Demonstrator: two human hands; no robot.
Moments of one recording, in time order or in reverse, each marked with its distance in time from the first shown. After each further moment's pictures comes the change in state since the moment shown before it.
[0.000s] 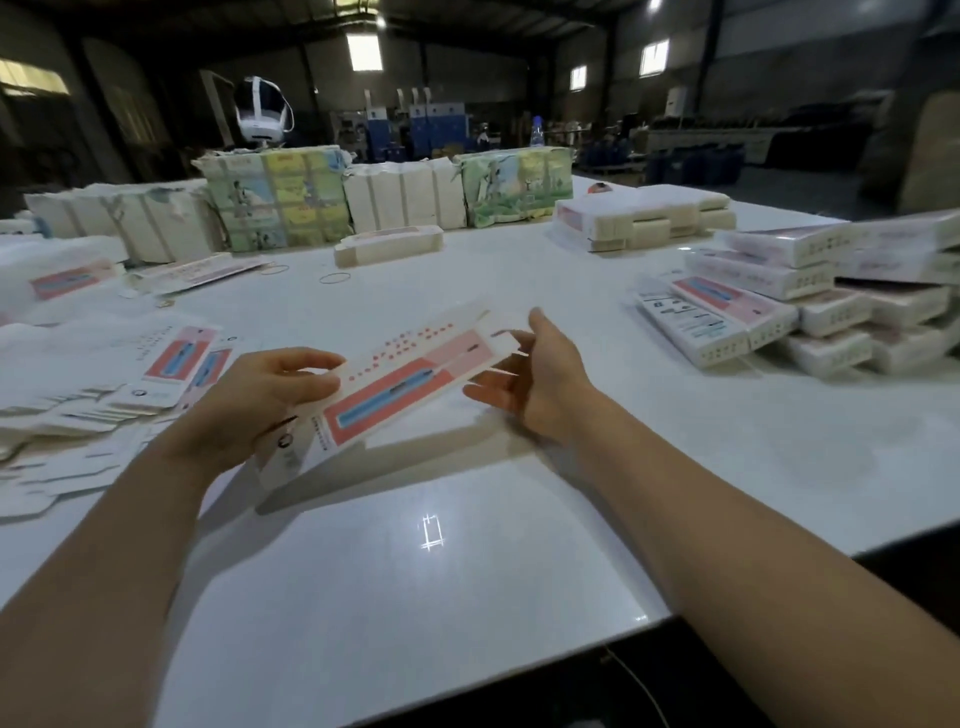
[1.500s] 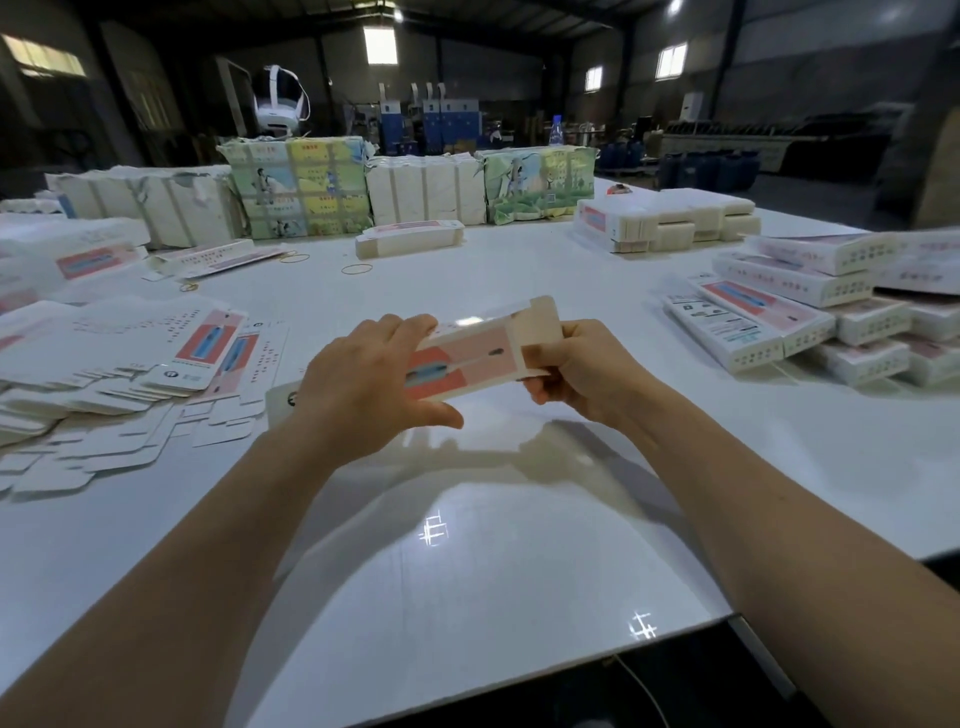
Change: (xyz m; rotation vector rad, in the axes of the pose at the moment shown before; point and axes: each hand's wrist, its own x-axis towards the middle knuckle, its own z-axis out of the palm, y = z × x) left_hand -0.006 0.016 0.051 1.035 0.312 0.629; right_hand -0.002 -0.008 -0.005 -0.473 -0.182 -0.258
